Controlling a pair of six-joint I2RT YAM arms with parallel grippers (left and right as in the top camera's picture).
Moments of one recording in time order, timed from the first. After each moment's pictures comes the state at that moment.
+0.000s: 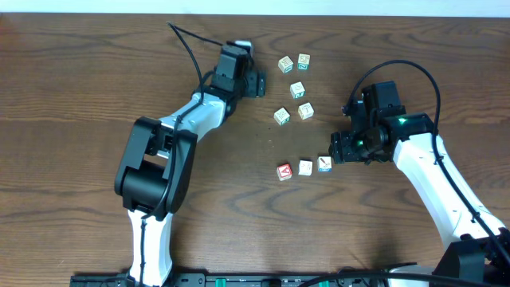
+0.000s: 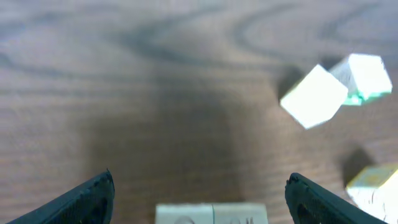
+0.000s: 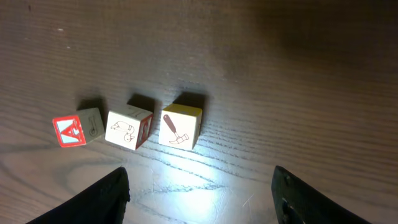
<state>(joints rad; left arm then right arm) -0.35 2.15 1.40 0.04 0.02 -0.23 0.18 1.52 1.09 -0.89 -0.16 0.10</state>
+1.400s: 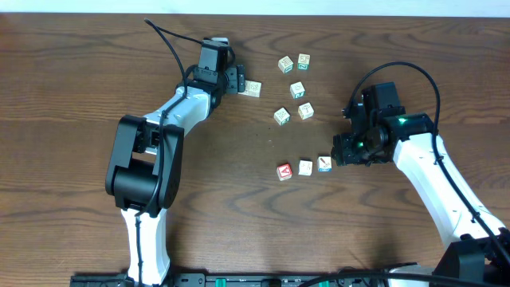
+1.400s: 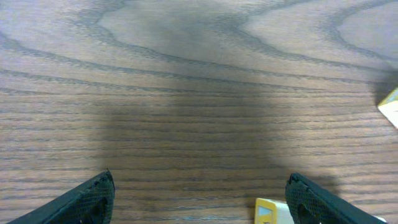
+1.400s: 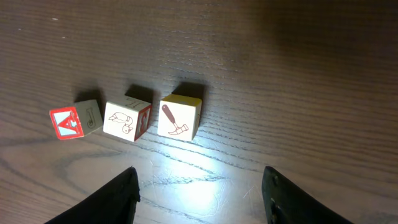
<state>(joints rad) -0.27 2.15 1.42 -0.07 -0.04 -0.23 0.18 1.52 1.09 -0.92 -0.16 0.10</state>
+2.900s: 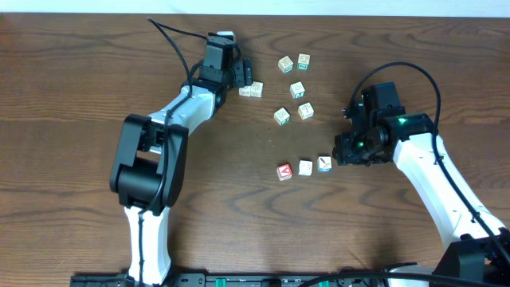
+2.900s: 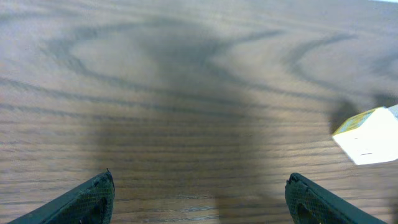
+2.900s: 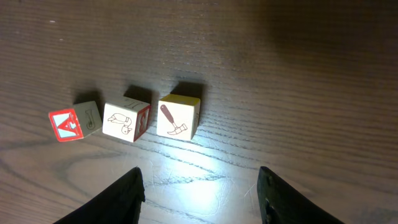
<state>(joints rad) -0.29 2.19 1.45 0.01 -0.02 -0.28 0.18 1.52 1.09 -0.92 -0.16 0.12</state>
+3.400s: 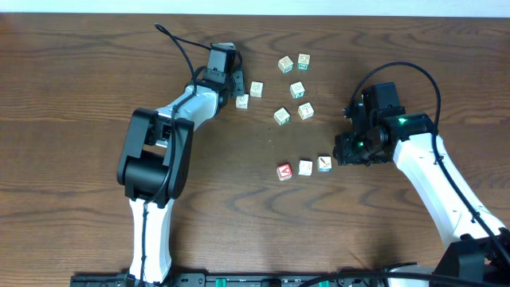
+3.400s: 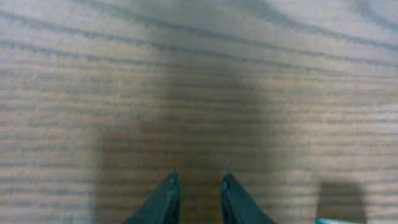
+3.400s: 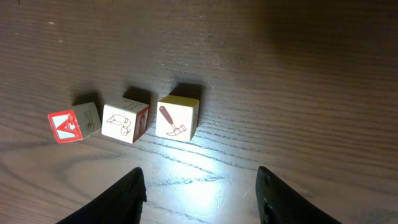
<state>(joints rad) -0.29 2.25 1.49 -0.13 -0.04 -0.30 0.18 1.52 1.09 -0.92 -0.15 0.12</state>
